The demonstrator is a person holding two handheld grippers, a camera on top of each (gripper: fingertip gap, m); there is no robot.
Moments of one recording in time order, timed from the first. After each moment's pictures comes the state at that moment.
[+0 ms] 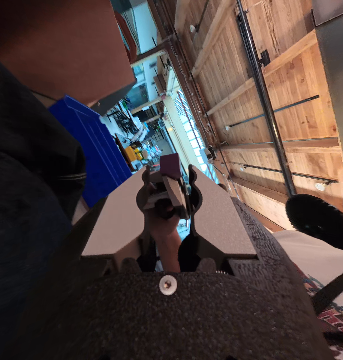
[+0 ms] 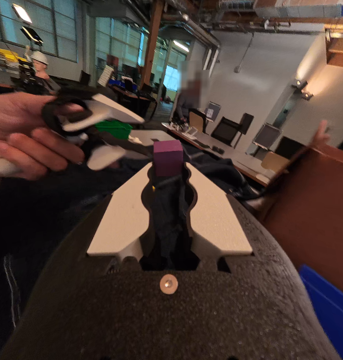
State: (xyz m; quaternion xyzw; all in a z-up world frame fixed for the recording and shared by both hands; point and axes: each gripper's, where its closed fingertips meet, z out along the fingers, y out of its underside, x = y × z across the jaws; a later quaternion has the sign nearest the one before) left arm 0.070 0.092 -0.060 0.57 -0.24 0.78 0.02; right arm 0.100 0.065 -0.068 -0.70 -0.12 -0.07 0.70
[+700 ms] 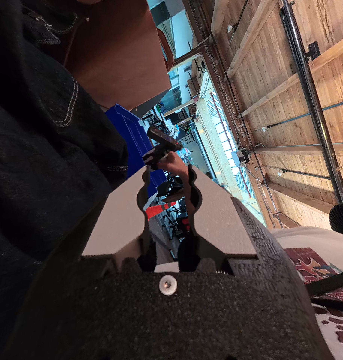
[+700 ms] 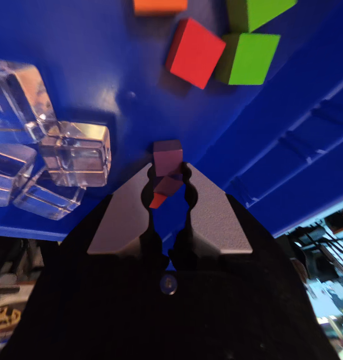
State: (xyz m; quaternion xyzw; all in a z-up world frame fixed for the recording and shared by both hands) left arm 0.043 0.125 -0.091 0.63 -0.26 0.73 -0.03; right arm 0.385 -0.153 -0.291 -0.99 0.08 -0.08 -0.10
